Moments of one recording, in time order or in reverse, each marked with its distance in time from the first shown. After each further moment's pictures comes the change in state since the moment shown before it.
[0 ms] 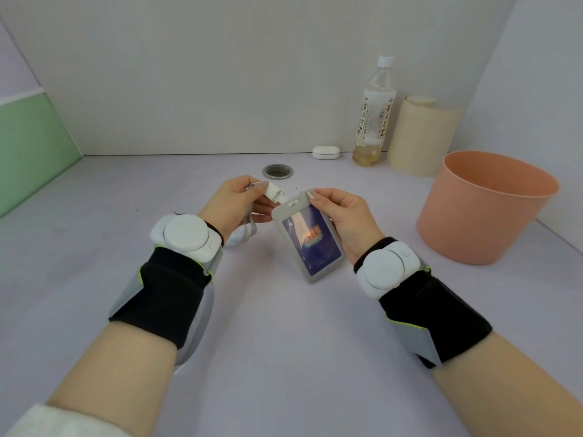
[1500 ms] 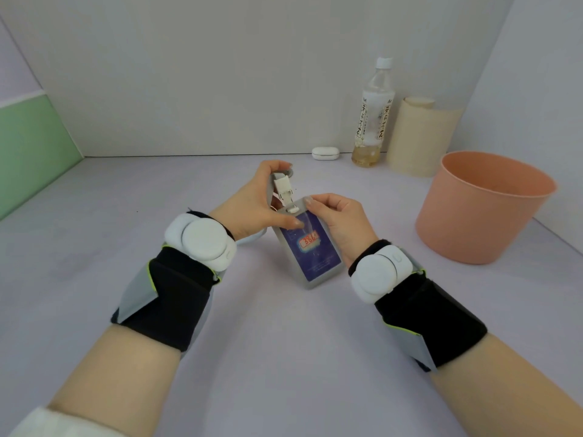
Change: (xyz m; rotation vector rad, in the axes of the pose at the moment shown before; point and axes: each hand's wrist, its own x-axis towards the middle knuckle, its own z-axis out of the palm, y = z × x) left_hand -0.011 0.014 0.014 0.347 -0.253 0.231; right_hand 0.001 0.008 0.001 -0.087 0.018 -0.007
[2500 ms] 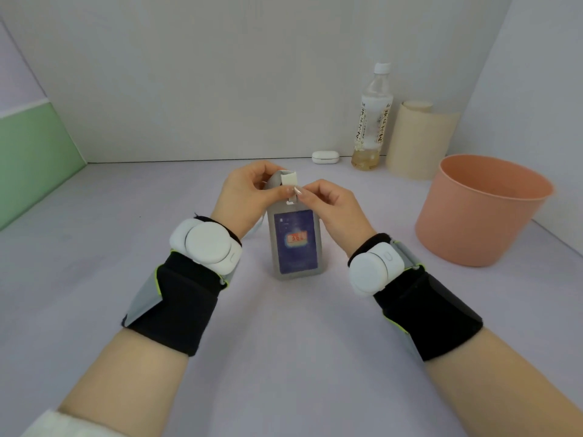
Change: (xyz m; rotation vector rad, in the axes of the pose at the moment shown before) left_hand 0.006 0.001 -0.001 -0.054 0.338 0.115; right_hand 0.007 -0.016 0.003 -0.149 -0.097 -0.250
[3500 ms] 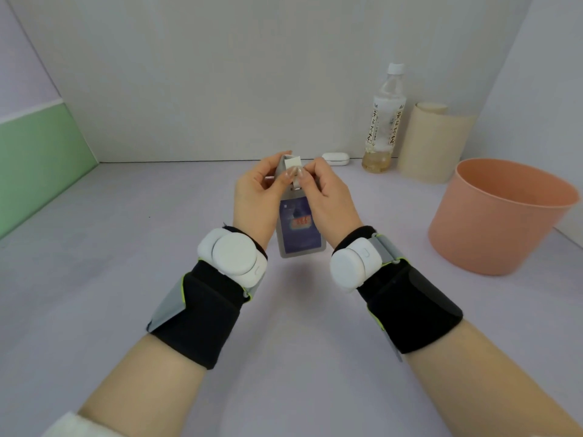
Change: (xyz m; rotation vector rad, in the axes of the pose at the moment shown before) left_hand -0.007 0.006 0.017 -0.230 0.258 0.010; right_hand 0.019 -0.009 0.023 -0.206 0.111 -0.198
